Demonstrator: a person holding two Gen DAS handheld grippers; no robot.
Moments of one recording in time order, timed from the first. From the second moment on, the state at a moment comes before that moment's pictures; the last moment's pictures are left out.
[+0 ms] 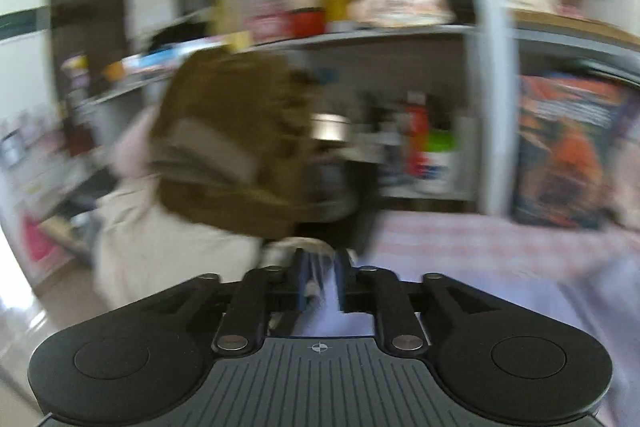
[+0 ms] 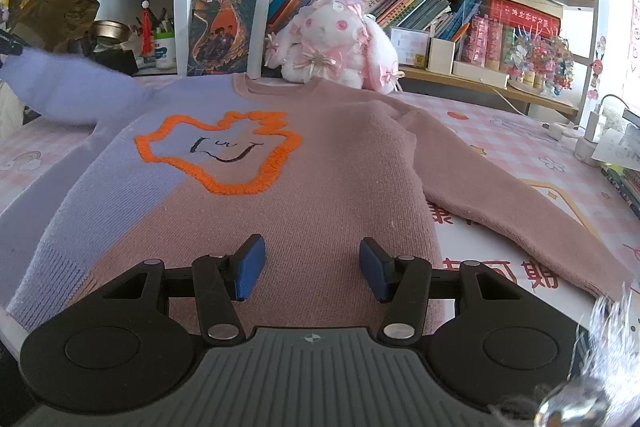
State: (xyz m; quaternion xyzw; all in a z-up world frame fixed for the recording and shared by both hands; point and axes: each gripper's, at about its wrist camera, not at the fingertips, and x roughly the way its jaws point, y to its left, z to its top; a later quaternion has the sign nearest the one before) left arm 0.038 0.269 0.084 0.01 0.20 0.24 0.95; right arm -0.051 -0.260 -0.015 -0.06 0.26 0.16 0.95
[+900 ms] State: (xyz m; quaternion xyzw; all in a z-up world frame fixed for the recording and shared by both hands) left arm -0.117 0.066 -0.005 -0.05 0.29 -0.13 0.95; right arm -0.069 -0.268 -0.001 -0.05 0.24 0.15 0.96
